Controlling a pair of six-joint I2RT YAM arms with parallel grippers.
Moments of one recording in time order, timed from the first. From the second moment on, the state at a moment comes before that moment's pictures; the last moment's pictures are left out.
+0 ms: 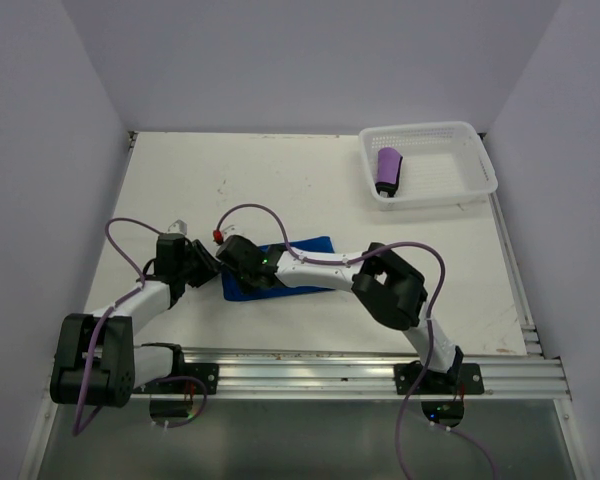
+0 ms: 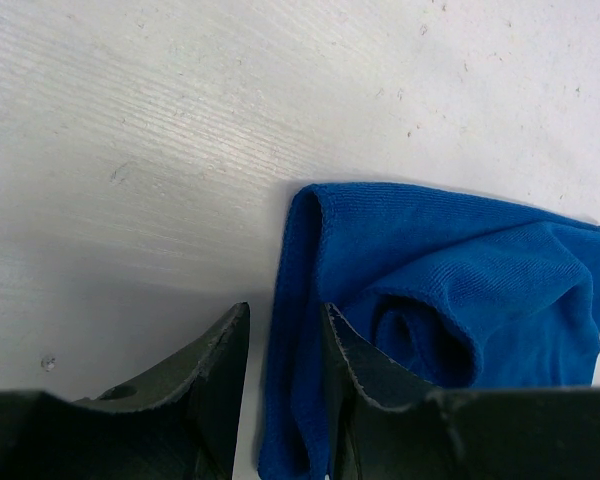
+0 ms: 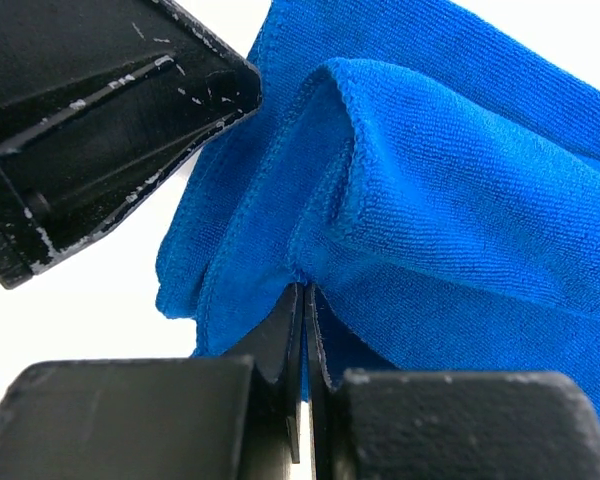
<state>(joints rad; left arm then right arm) -0.05 1.21 0.37 0.04 0.19 -0.67 1.13 2.16 1.61 -0.40 0.22 0.43</state>
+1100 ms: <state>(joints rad) -0.05 1.21 0.37 0.03 0.18 -0.67 1.21 2.07 1.55 -0.39 0.23 0.46</state>
